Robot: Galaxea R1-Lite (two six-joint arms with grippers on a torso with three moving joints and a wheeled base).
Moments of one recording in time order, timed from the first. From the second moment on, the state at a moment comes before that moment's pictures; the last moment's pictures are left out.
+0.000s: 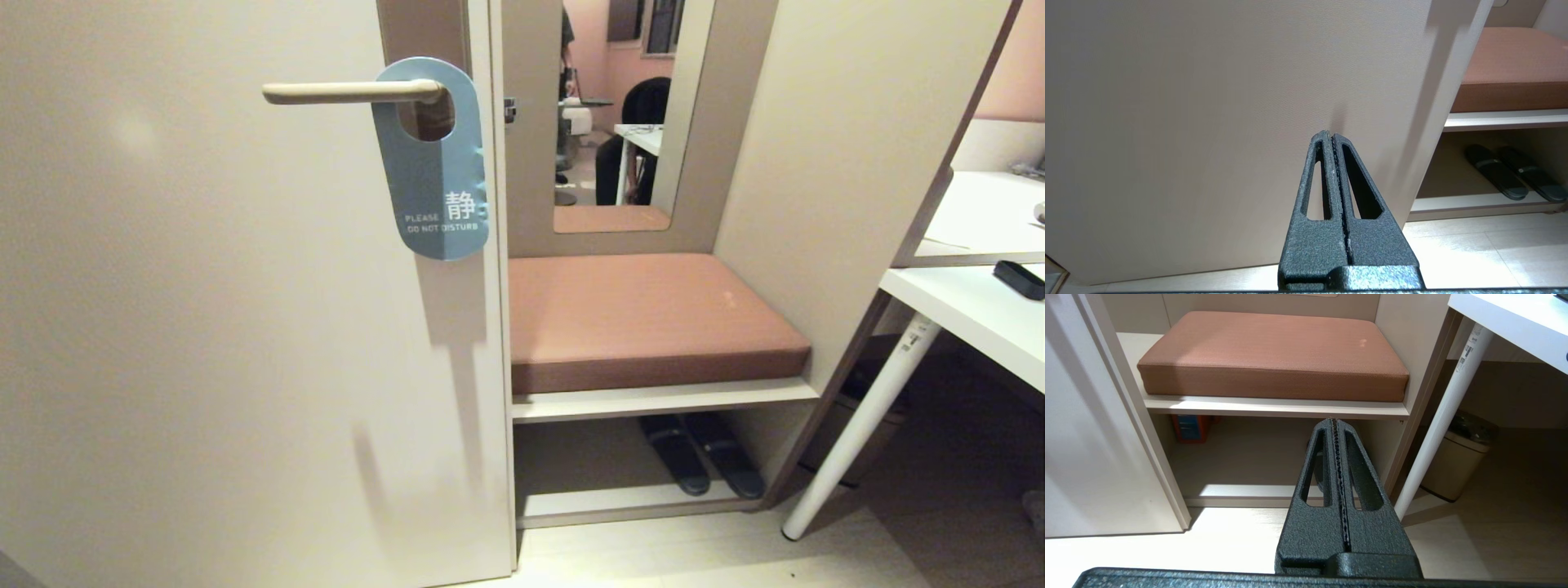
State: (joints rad) left arm 0.00 0.00 0.00 0.00 0.01 -0.03; right arm 0.00 0.00 0.00 0.00 0.01 -0.01
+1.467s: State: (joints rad) left arm 0.00 0.00 0.00 0.00 0.01 -0.03; right arm 0.00 0.00 0.00 0.00 0.01 -0.01
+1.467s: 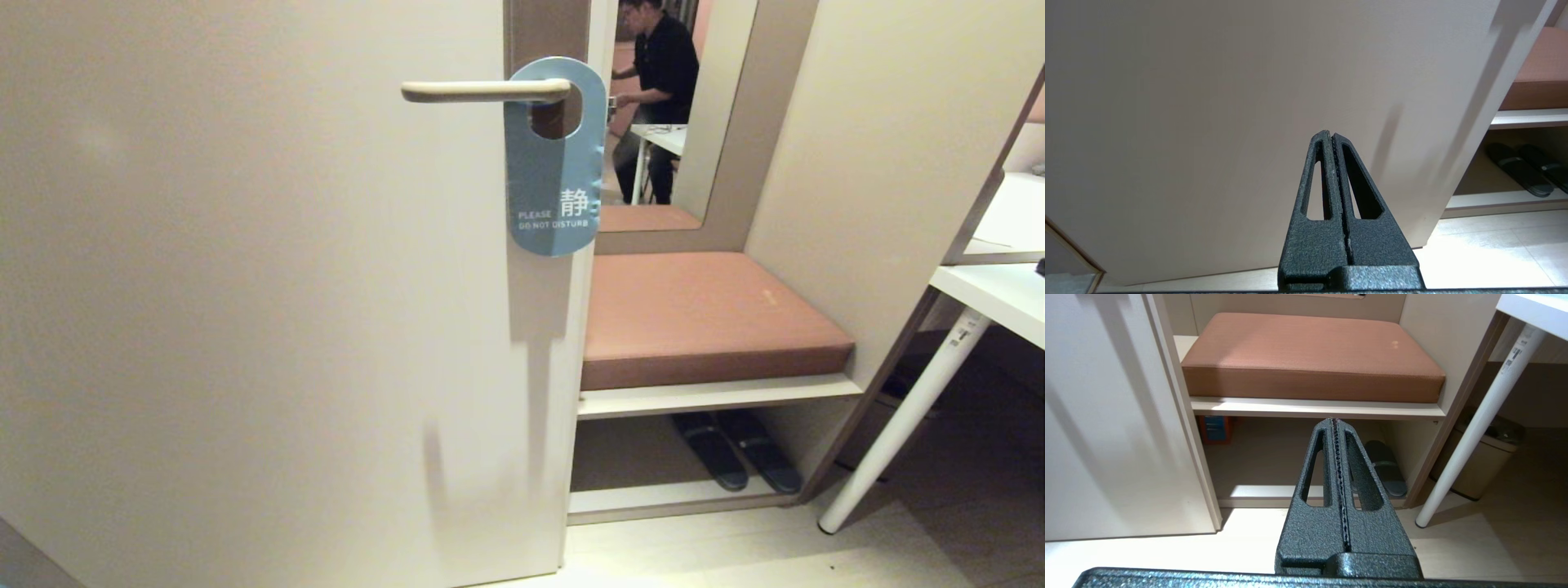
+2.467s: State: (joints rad) left arm 0.00 0.00 0.00 0.00 0.01 -0.03; right arm 0.00 0.00 0.00 0.00 0.01 -0.04
